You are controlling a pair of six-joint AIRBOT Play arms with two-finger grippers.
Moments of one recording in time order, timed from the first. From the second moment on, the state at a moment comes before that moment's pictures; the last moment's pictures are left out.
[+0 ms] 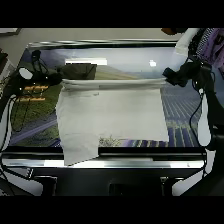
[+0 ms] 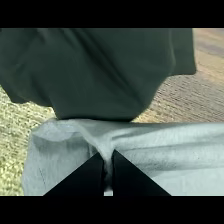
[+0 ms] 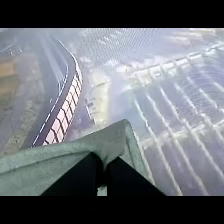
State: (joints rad) left arm 0.07 -1.79 1.65 1.16 -0.79 -1.35; right arm -0.12 -1.86 1.82 1.77 -0.93 -1.30
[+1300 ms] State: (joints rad) left arm 0.12 -1.88 1.67 1.16 -1.43 -1.35; right arm -0.12 -1.97 1.82 1.73 -1.45 -1.33
